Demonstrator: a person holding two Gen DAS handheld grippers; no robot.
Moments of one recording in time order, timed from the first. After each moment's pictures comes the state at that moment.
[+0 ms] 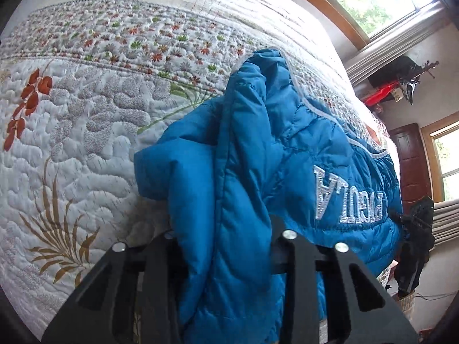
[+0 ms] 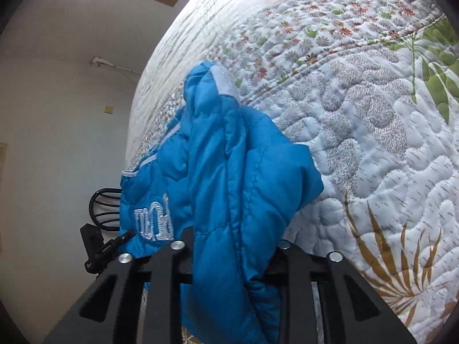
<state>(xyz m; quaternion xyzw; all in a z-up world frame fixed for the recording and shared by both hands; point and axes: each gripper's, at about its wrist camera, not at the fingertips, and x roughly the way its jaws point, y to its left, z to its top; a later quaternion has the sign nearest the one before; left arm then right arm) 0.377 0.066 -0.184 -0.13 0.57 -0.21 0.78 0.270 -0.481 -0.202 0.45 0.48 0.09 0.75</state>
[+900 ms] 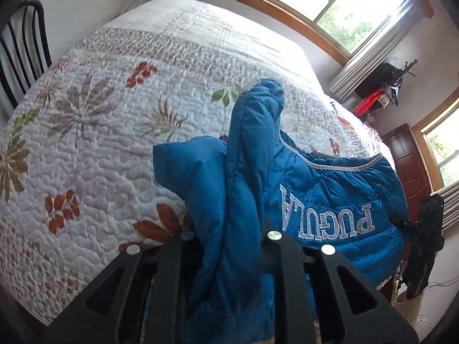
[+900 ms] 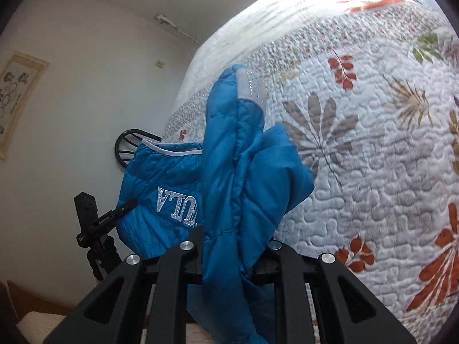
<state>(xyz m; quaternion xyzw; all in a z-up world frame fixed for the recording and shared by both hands) 0.138 0.200 -0.109 -0.13 0.51 -0.19 0.83 0.078 -0.331 -0.124 0.35 0.49 0.15 0.78</state>
